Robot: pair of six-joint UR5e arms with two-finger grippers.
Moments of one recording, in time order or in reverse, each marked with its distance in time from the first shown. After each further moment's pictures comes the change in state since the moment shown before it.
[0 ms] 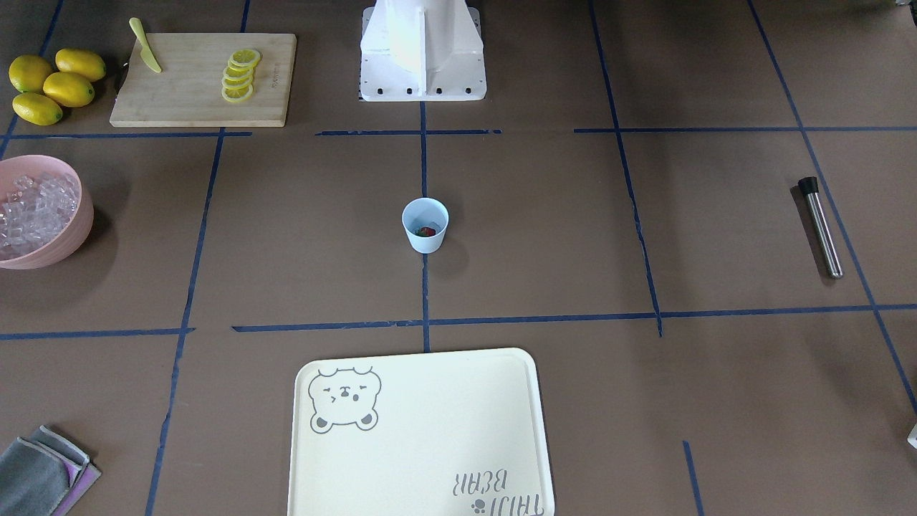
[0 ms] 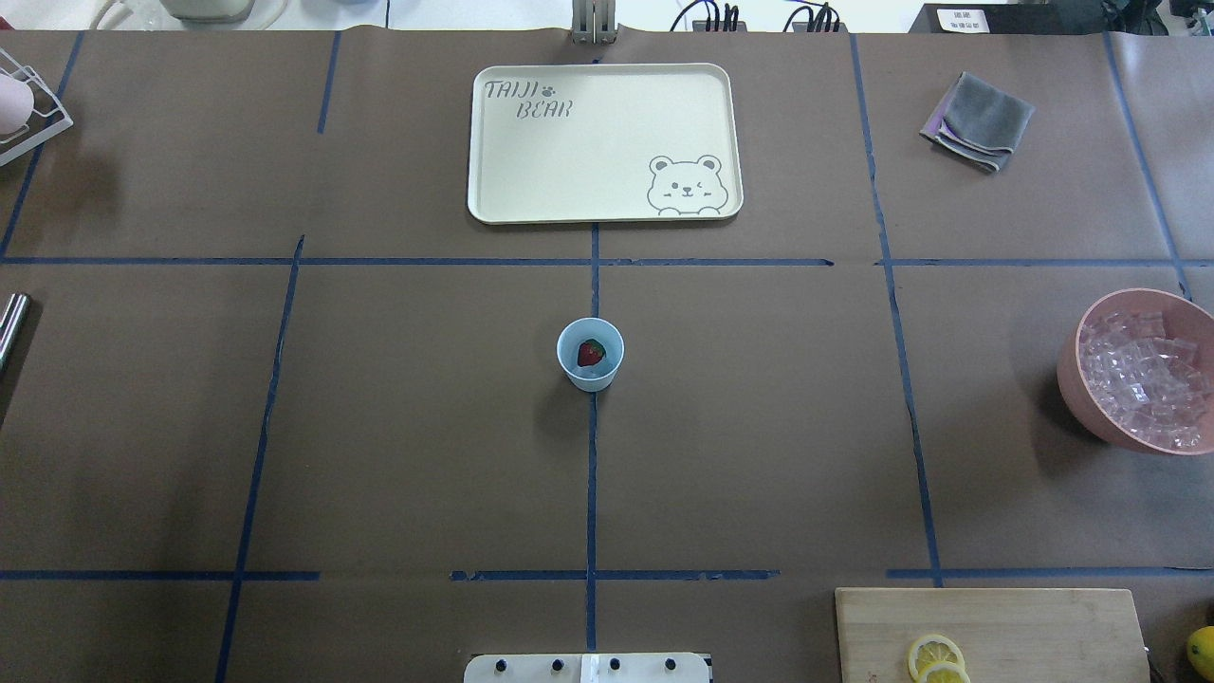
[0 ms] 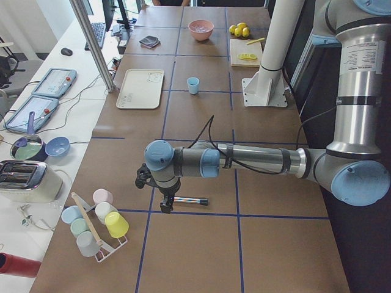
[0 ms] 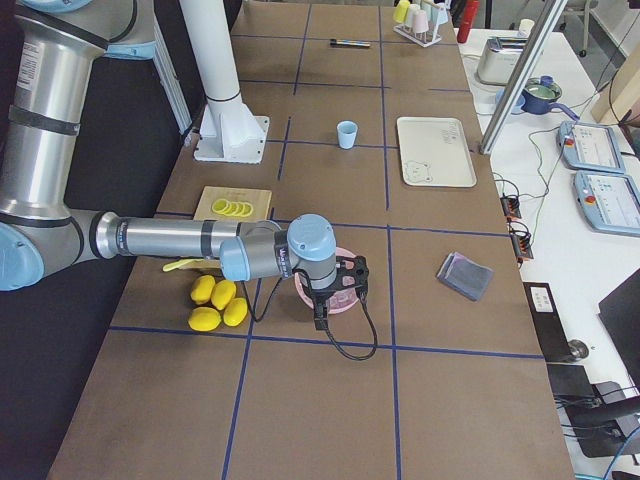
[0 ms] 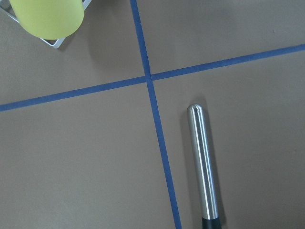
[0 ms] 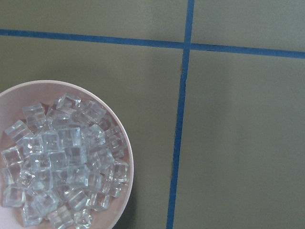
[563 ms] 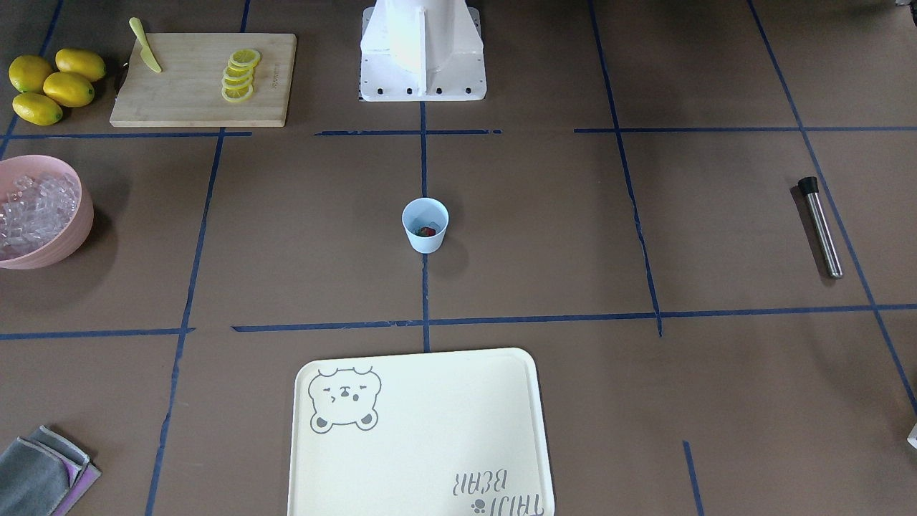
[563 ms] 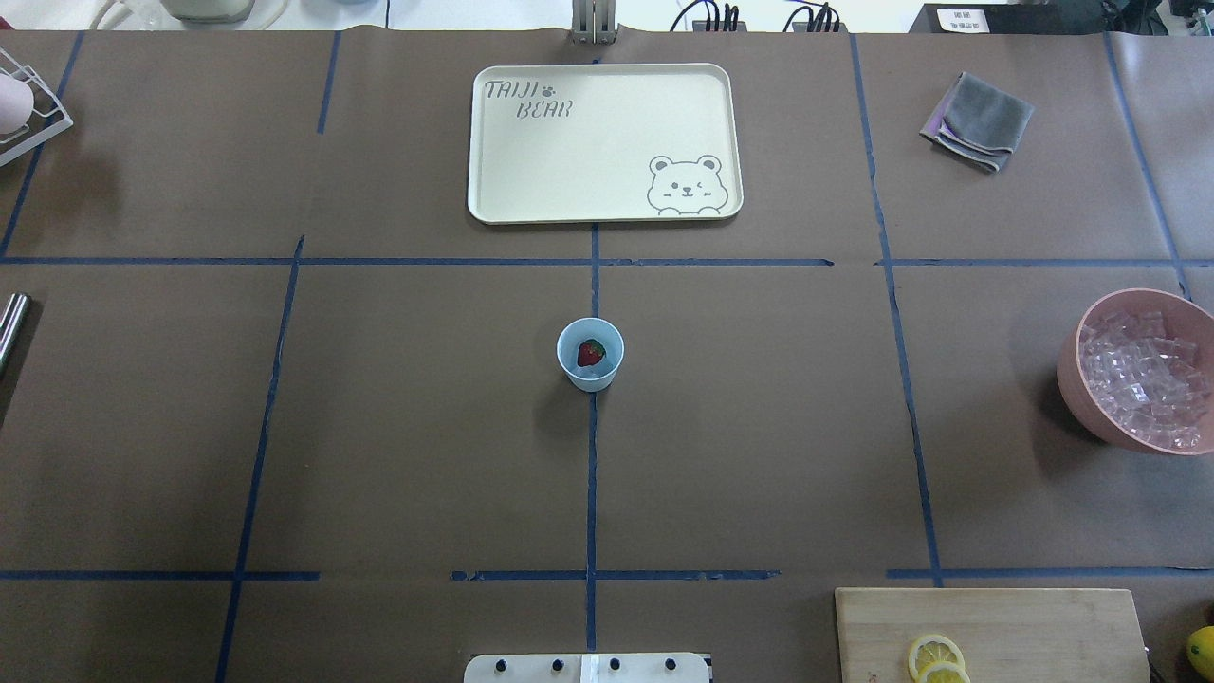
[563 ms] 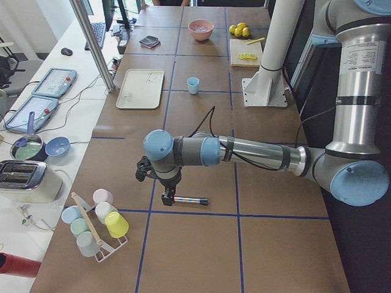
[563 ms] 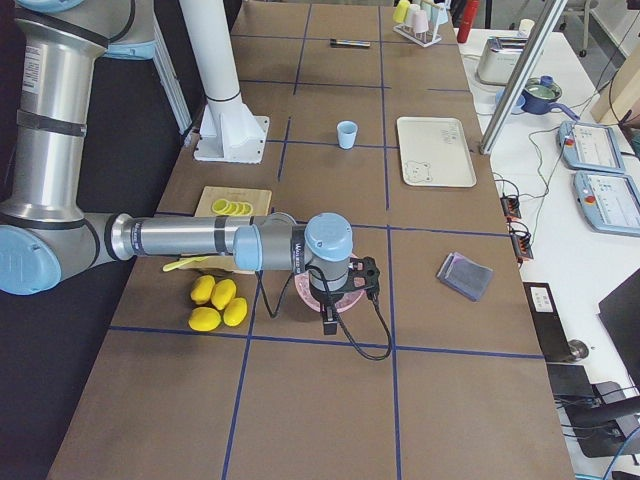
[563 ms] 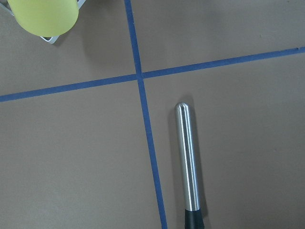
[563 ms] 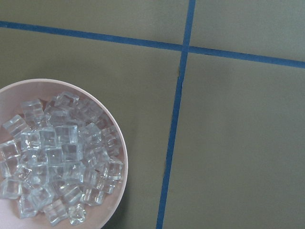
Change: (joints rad) left arm -0.004 0.011 -0.092 0.093 0.000 -0.008; right arm 0.019 0.046 0.003 -0.106 -0.011 -0.091
